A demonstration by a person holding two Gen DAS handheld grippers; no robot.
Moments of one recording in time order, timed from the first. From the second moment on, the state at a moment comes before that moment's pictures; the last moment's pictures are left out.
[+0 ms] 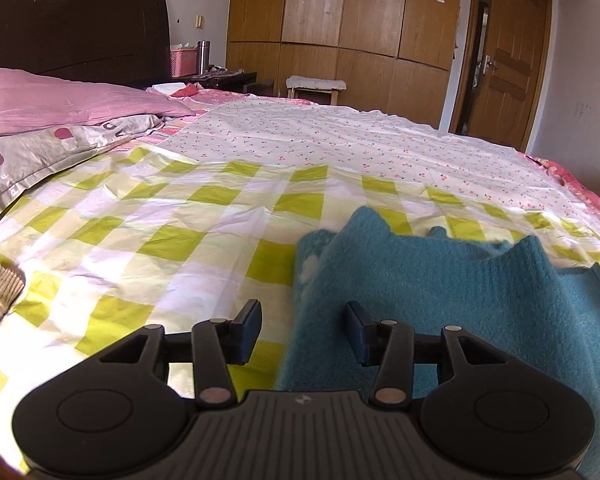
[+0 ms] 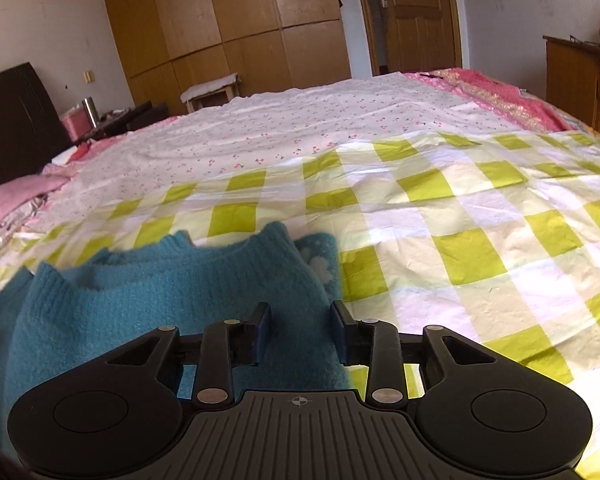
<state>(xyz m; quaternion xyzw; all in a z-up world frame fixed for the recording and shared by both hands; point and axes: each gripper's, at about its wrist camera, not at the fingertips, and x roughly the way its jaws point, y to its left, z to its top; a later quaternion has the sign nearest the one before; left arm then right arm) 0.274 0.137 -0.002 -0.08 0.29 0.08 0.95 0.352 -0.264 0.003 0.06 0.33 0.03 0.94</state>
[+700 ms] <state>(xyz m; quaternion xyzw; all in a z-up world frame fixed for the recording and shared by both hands) 0.254 0.152 -0.010 -0.07 0.31 0.13 0.94 0.352 -0.273 0.001 0.08 0.34 -0.01 0.94</state>
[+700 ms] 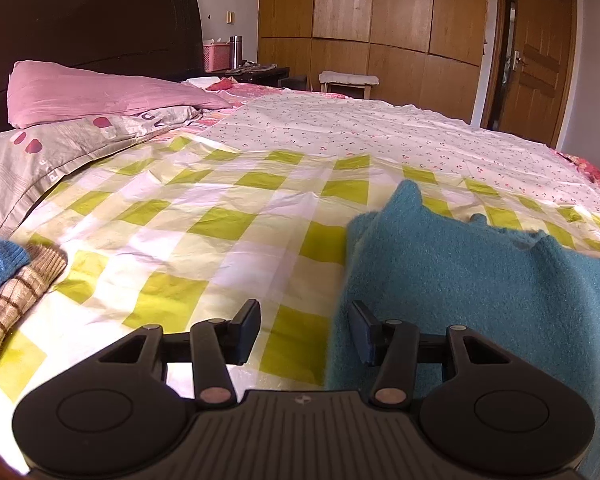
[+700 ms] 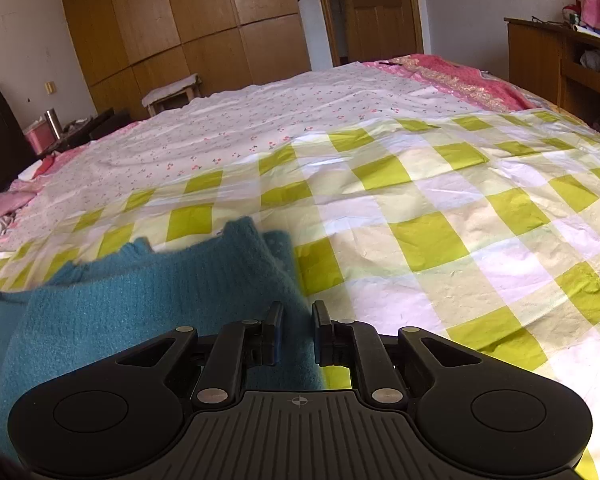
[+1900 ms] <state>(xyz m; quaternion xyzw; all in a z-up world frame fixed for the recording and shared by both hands) 0.246 0.143 -0.009 -0.08 0.31 0.06 0.95 0.305 -0.305 -0.026 0.17 0.37 0.12 0.90</state>
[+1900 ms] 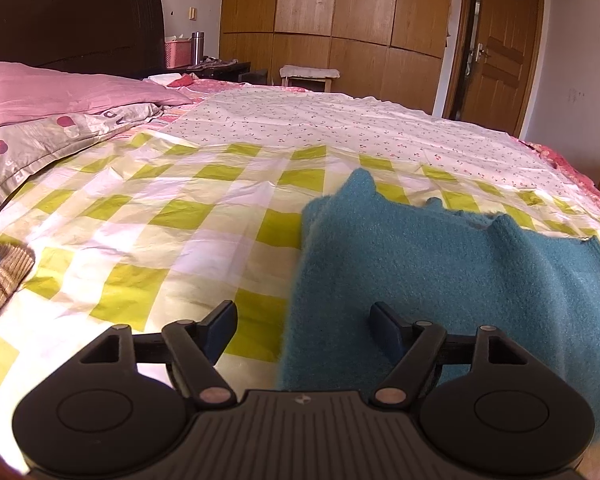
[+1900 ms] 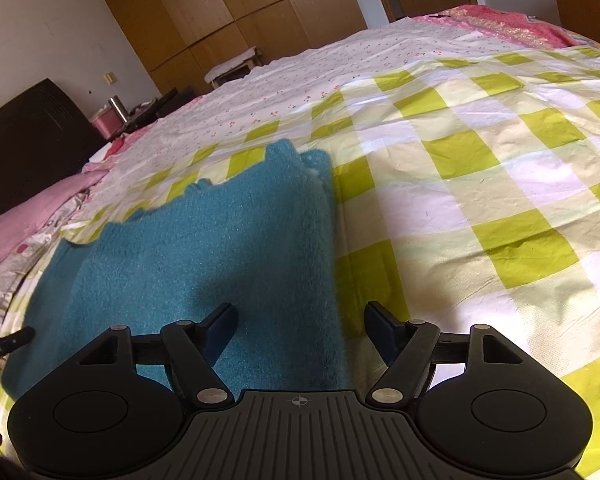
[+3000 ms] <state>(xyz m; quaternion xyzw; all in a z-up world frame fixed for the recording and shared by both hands) 0.152 0.141 -0.016 -0.18 0.38 -0.04 0.91 0.221 -0.305 -0.008 0.15 0.44 0.16 0.87</state>
